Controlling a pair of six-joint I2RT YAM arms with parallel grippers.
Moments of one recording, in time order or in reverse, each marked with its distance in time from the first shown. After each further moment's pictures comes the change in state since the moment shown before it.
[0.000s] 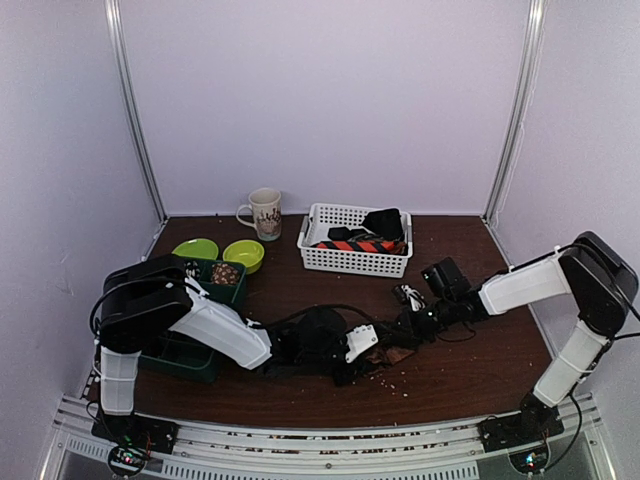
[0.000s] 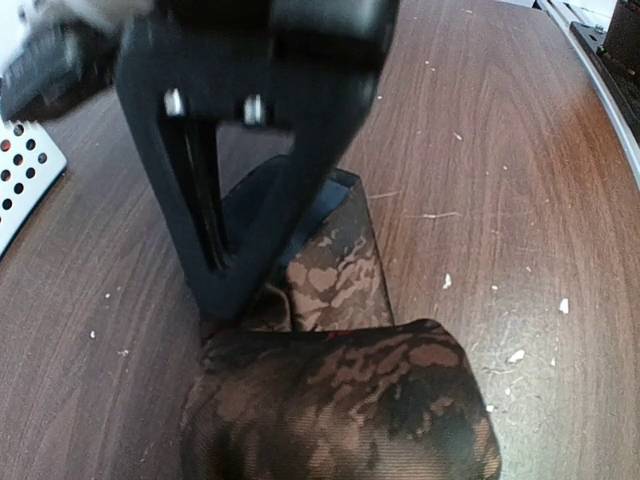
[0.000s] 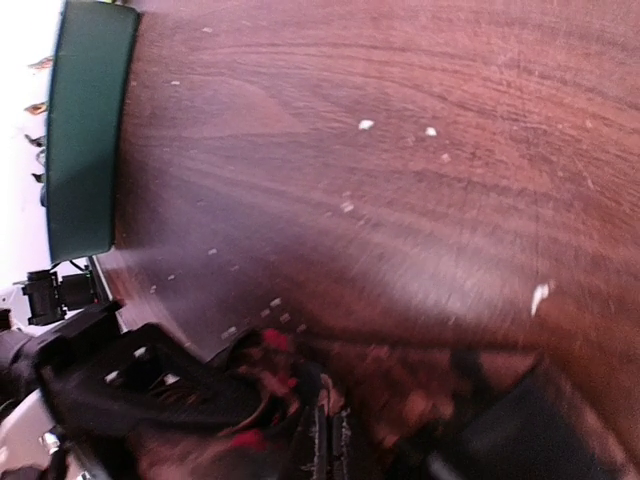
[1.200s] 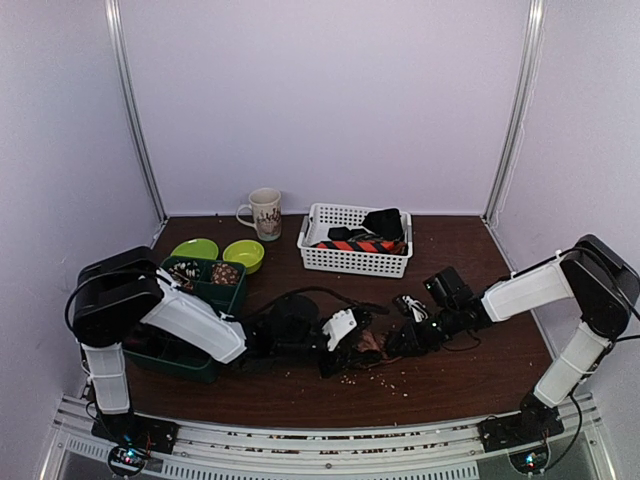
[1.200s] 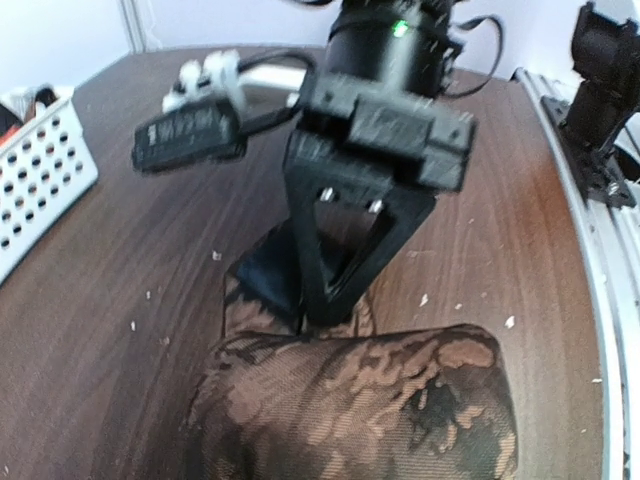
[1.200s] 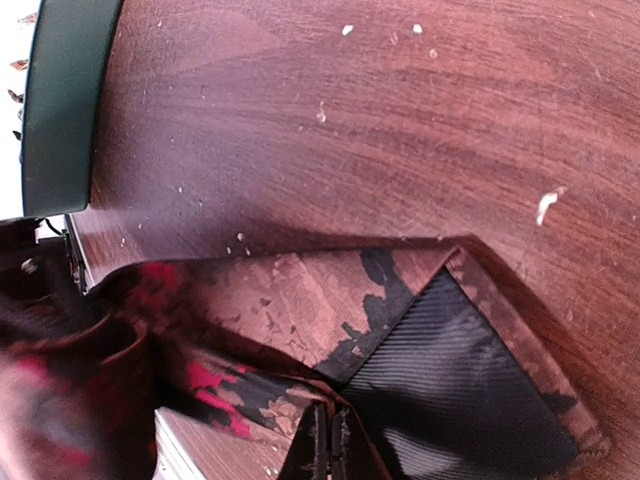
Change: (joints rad) left arm 0.063 -0.141 -0.153 0.146 0.113 -0.097; right arm -0.001 -0.022 -0.065 -0.031 0.019 -0.098
